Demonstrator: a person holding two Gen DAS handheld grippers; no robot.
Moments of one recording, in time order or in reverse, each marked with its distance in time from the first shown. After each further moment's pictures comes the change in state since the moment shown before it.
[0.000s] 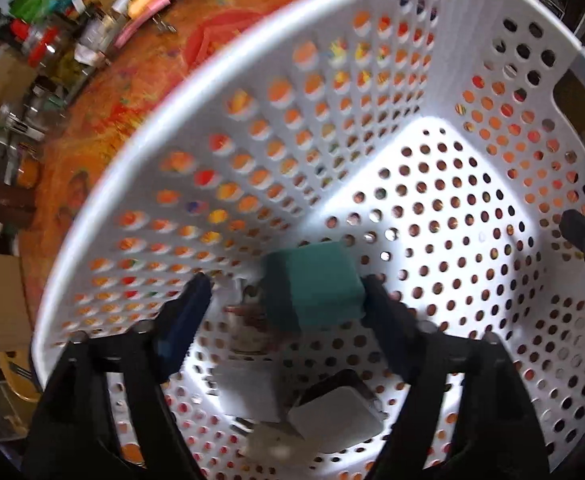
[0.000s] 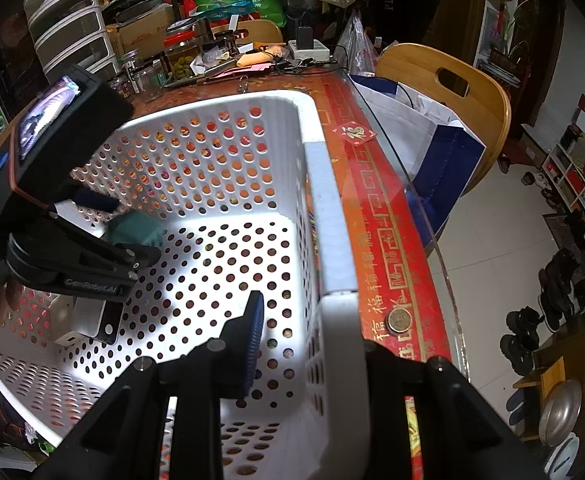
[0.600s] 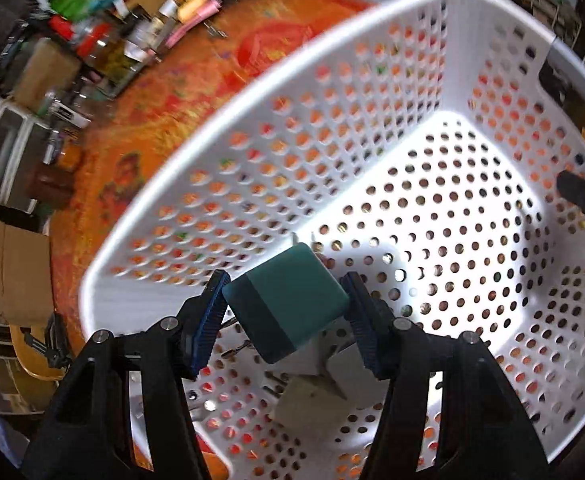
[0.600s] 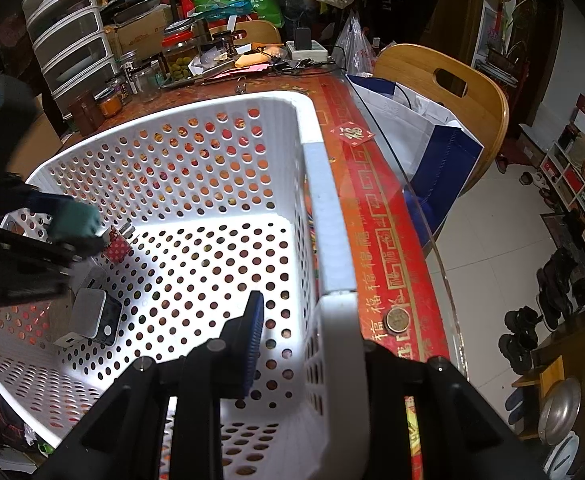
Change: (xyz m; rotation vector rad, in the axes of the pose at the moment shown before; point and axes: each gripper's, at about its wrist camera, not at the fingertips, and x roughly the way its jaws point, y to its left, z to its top) left arm -0.028 0.012 -0.031 -0.043 -0.008 0.074; right arm 0.000 0.000 0.000 0.002 0.000 -0.006
